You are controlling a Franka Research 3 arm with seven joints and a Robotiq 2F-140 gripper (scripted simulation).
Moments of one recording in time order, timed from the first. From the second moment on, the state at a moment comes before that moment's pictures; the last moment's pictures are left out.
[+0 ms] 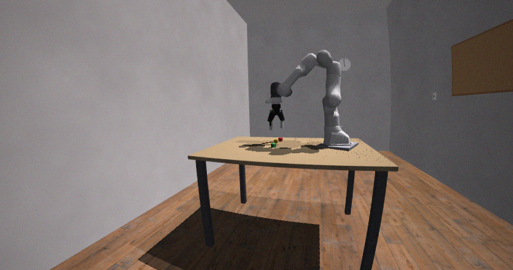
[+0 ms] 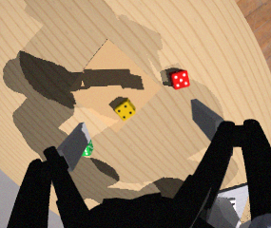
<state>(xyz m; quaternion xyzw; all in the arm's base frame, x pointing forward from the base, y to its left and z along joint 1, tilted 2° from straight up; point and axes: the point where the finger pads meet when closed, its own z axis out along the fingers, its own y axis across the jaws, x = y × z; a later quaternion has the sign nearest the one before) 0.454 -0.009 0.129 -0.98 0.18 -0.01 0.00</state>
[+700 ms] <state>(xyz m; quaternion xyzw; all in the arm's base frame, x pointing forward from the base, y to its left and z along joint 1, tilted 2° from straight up) 0.453 -0.032 0.128 -0.93 0.36 -0.01 0.00</state>
